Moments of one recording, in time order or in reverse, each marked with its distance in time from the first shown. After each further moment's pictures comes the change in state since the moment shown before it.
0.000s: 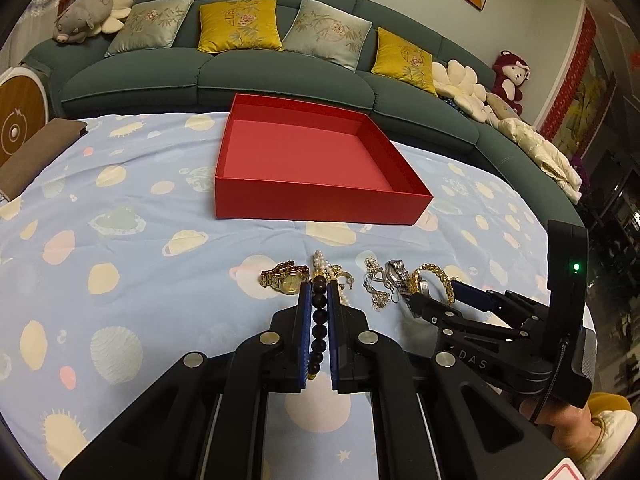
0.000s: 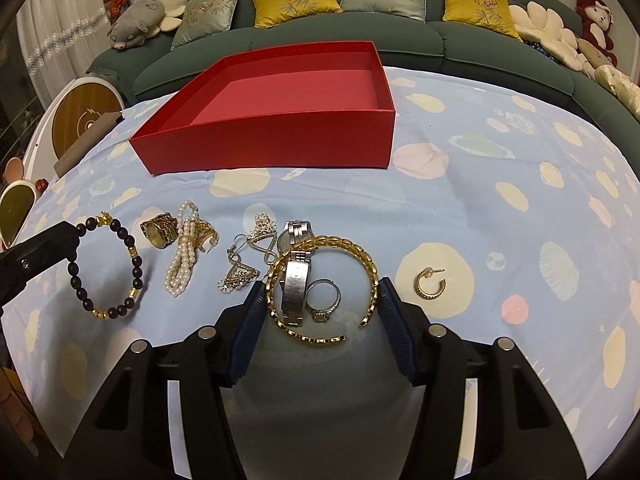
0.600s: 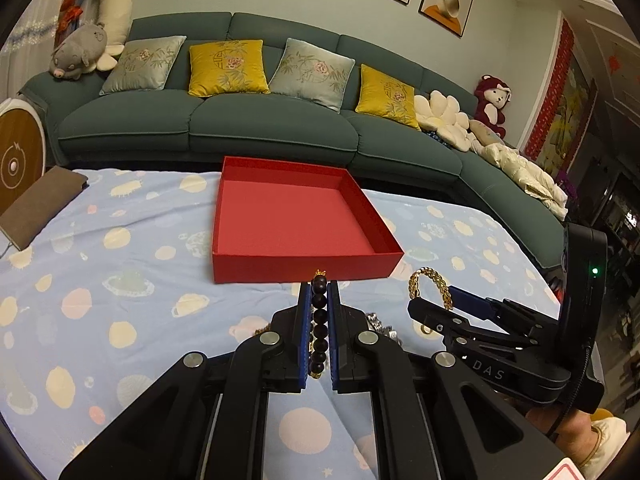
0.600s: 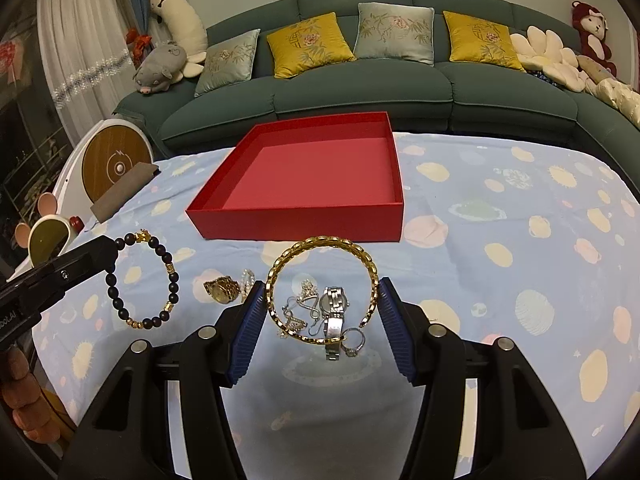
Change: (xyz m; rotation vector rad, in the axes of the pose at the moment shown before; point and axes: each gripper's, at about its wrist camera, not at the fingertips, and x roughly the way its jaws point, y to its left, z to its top) left arm -0.039 -0.014 0.038 0.045 -0.132 -0.022; right arm -0.059 0.007 0.031 0.020 -0.156 0.086
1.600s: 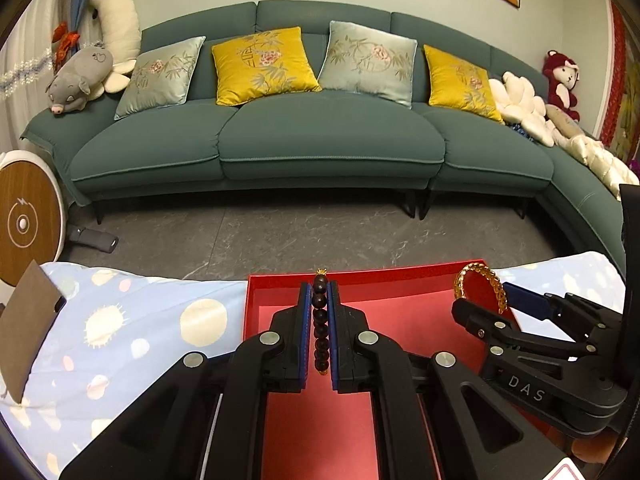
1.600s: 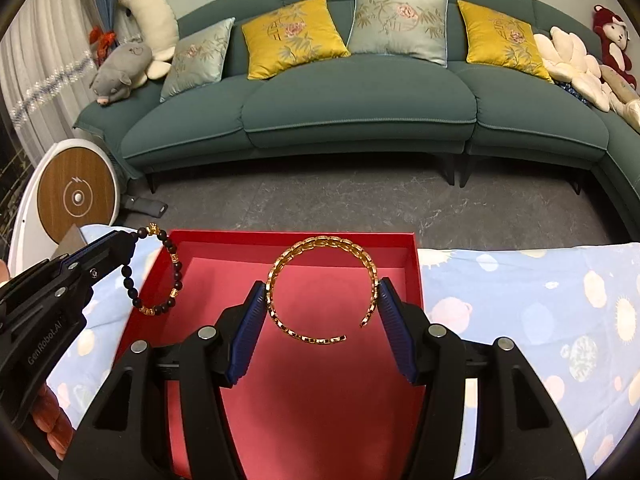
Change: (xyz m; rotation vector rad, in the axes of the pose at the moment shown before) left arm 0.227 0.069 0.156 0.048 0.060 0.256; right arm 0.204 -0.031 0.190 0.003 0.081 -0.056
